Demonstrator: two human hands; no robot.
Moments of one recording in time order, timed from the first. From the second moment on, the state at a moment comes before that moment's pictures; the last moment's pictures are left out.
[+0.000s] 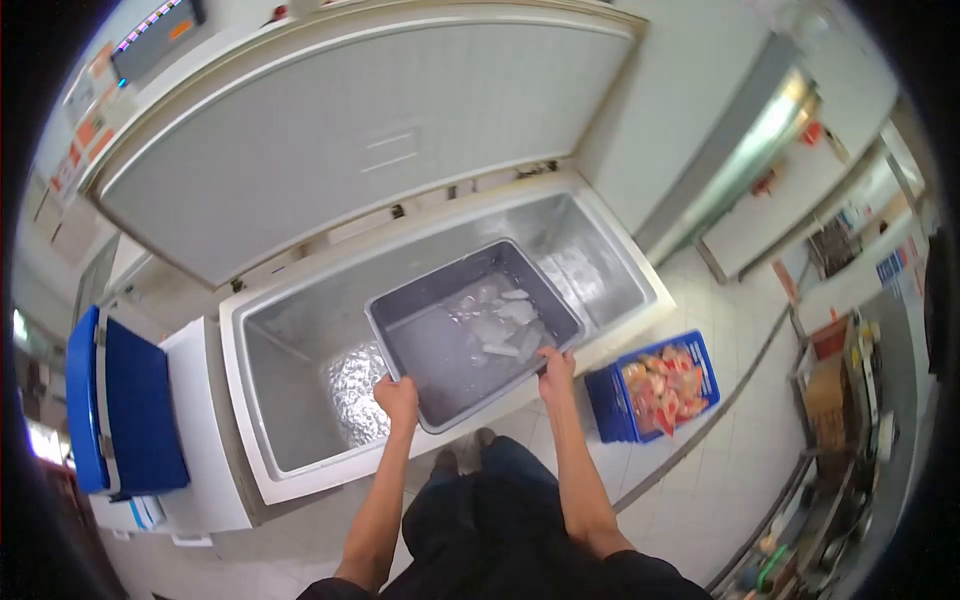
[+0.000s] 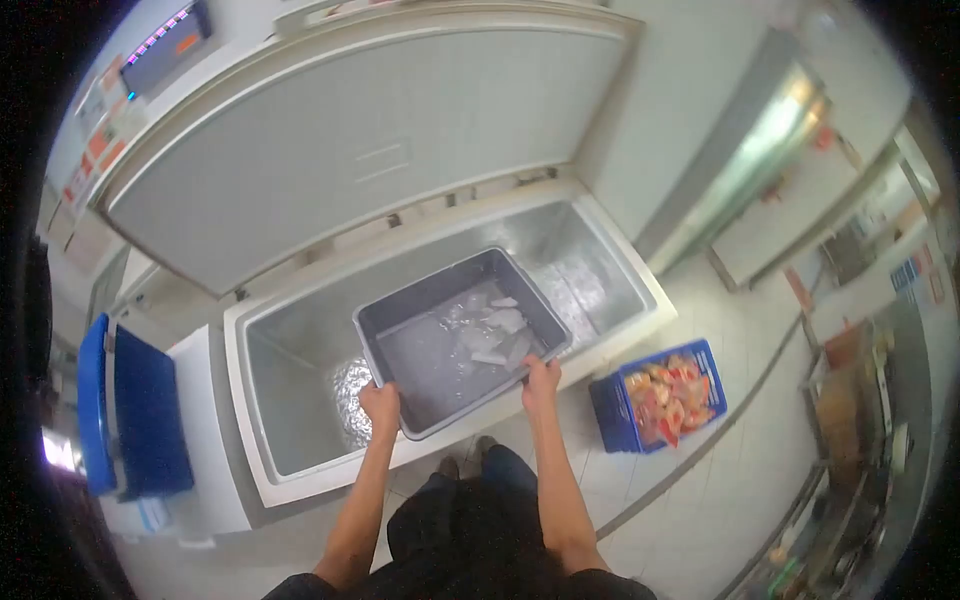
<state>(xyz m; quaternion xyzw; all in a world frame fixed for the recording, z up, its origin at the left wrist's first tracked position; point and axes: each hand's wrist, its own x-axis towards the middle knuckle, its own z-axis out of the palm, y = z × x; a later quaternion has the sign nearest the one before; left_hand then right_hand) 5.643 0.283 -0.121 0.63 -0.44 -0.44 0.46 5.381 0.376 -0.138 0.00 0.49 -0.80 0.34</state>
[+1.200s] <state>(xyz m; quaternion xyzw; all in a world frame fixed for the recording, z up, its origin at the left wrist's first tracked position) 5.583 0.320 -0.200 0.65 -0.48 -0.52 0.27 5.203 0.413 -0.163 -0.25 0.87 -0.32 0.26</state>
